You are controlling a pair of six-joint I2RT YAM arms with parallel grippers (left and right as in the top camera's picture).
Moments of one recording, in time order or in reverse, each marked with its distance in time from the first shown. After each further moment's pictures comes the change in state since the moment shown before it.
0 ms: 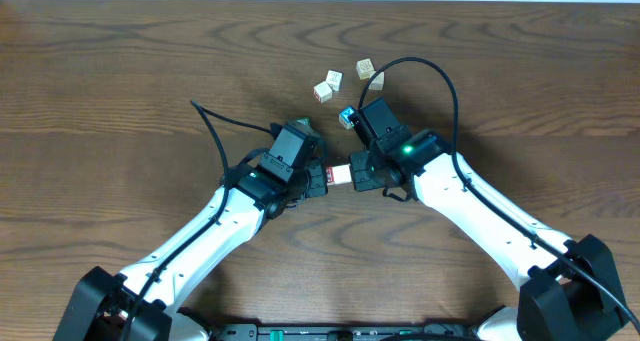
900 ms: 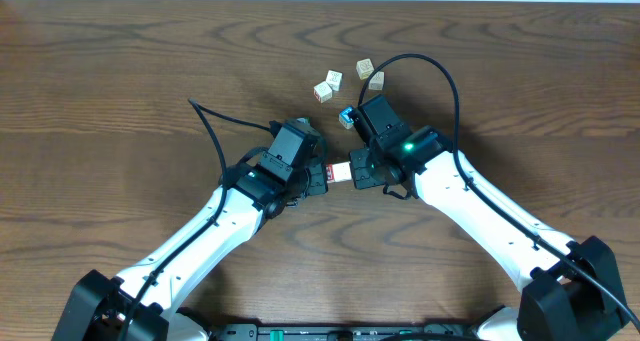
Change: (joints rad) left arm 0.000 -0.010 0.011 -0.008 -0.006 0.000; right arm 0.000 -0.001 0.028 -0.024 0.008 -0.007
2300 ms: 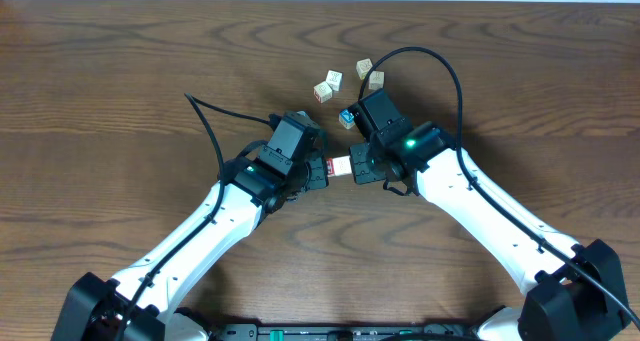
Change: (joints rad) left arm 0.006 -0.001 0.052 -0.042 -0.008 0.008; right arm 0.000 -0.005 0.042 -0.027 0.023 -0.001
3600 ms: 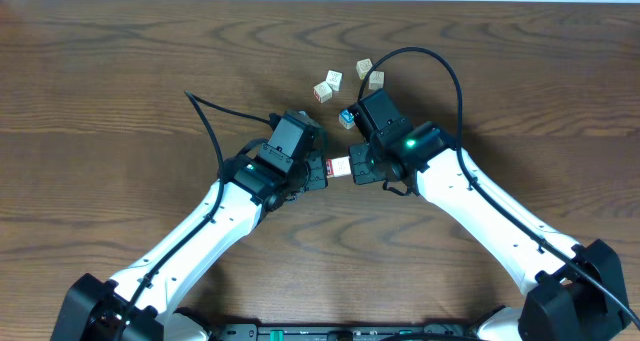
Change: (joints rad) left arm 0.000 0.000 0.022 -0.045 -0.005 0.018; right arm 0.000 -0.001 0.000 -0.001 -0.013 0.000
